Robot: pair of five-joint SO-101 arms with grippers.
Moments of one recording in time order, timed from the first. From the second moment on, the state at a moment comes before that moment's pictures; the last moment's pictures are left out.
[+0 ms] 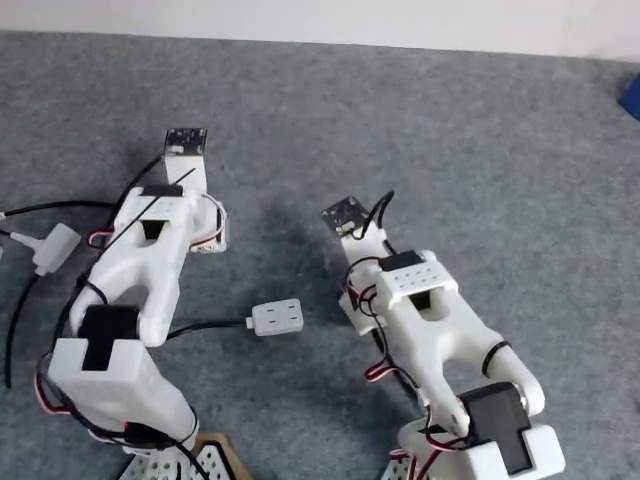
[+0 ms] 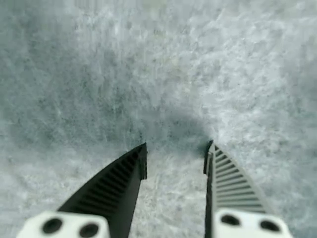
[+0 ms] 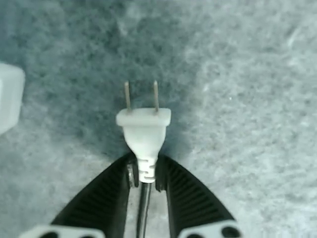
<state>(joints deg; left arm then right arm) -6.3 10.3 23.1 50.1 3.4 -22.3 -8.4 47.8 51.1 18.3</state>
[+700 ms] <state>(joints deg) -5.8 -34.2 9.5 86.6 -16.6 -40.4 -8.3 26.4 54.2 11.3</state>
